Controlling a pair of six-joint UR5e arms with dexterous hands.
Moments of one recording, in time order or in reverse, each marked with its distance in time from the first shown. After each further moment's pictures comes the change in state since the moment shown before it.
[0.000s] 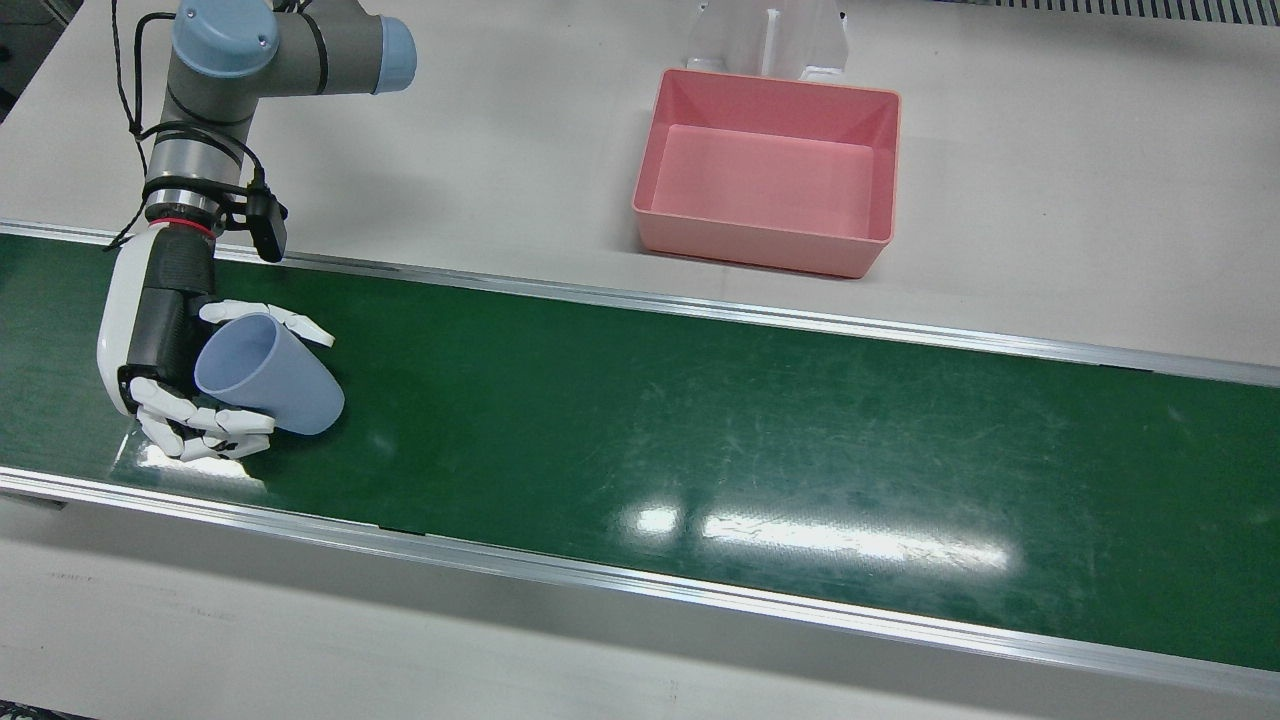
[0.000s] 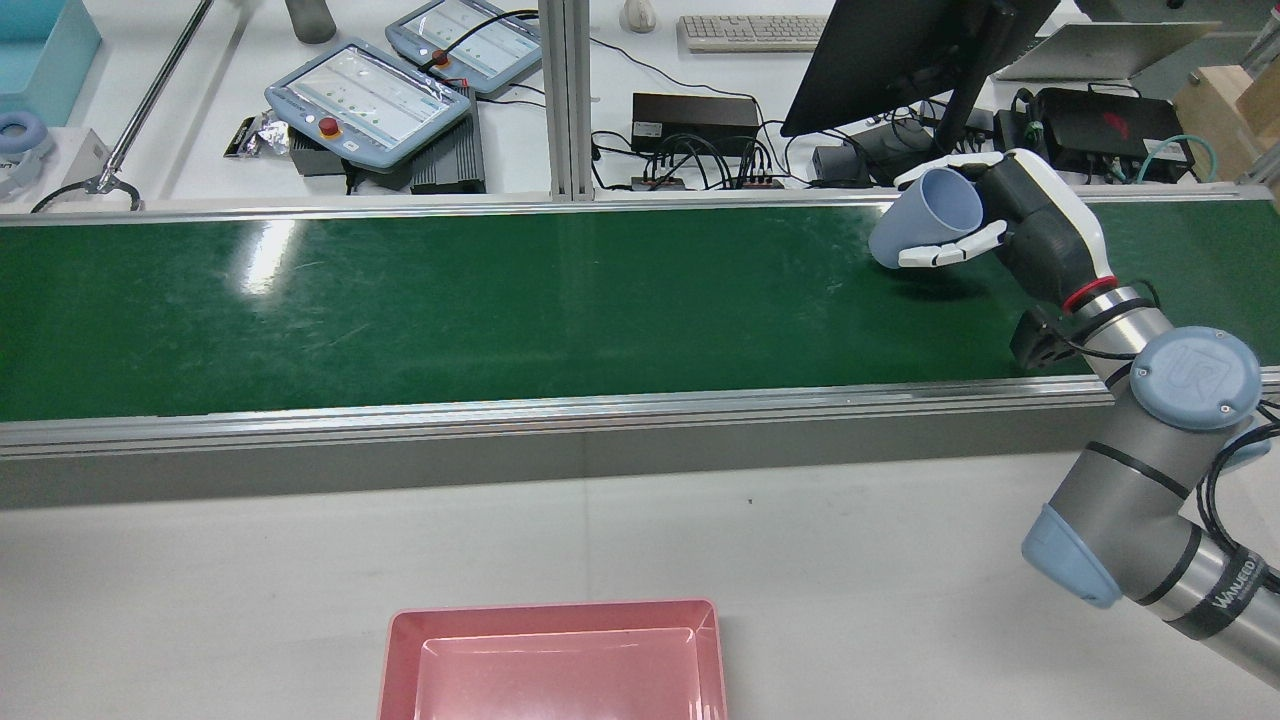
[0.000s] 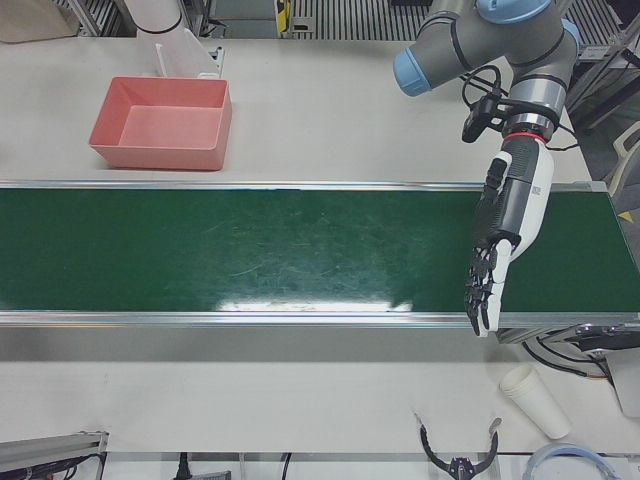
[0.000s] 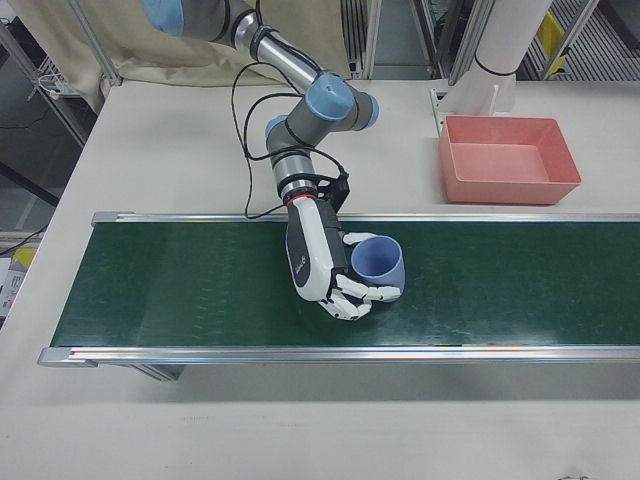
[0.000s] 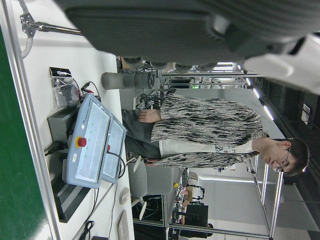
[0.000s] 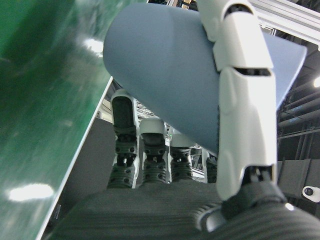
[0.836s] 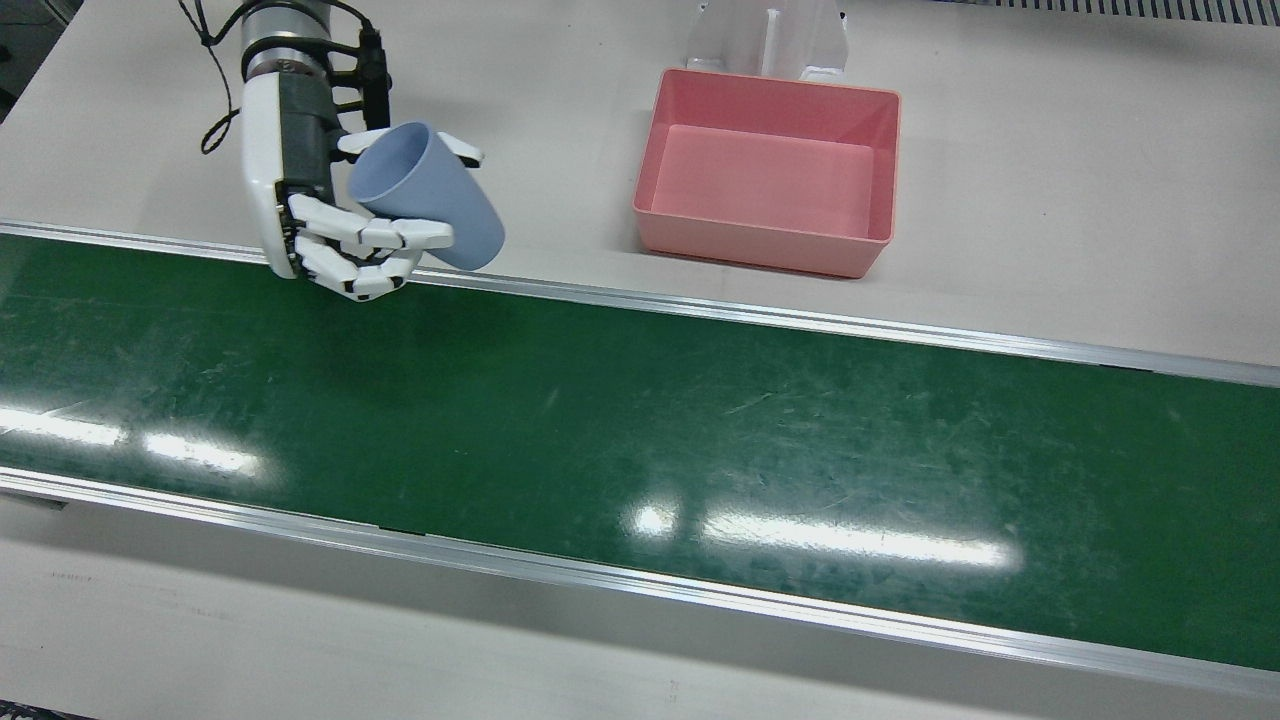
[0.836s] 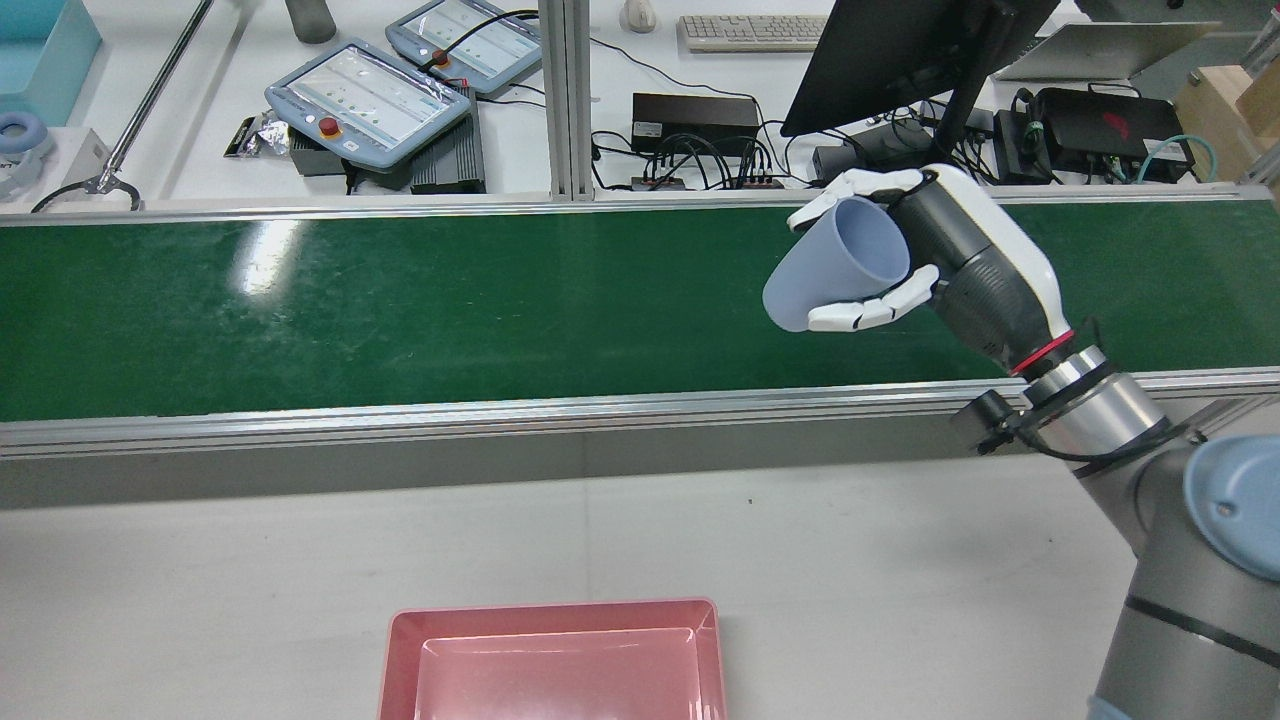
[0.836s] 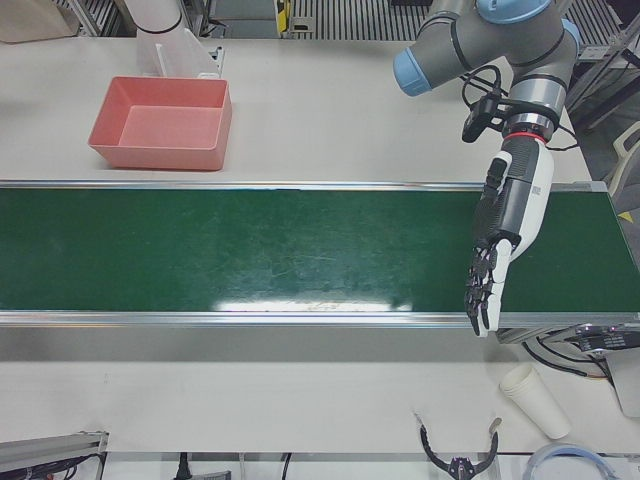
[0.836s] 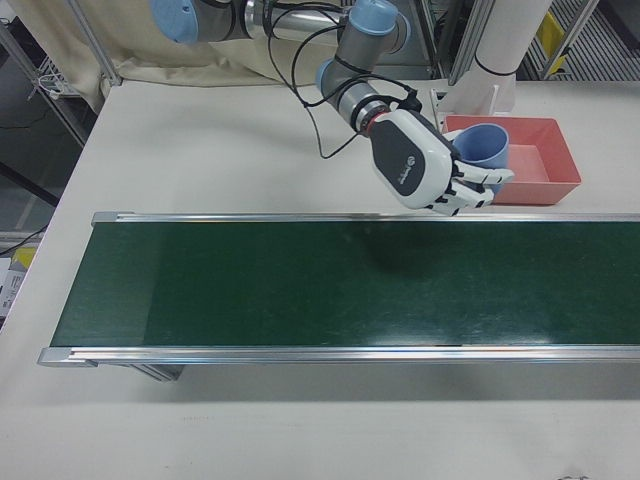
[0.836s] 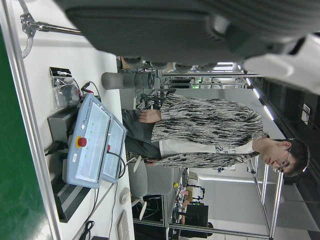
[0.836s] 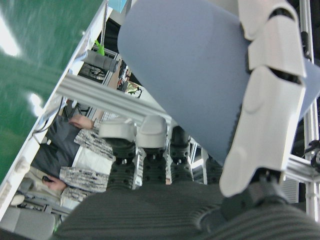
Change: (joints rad) left arm 0.000 0.000 0.000 0.000 0.000 0.000; right arm -0.237 -0.044 0.416 -0.051 0.087 -0.216
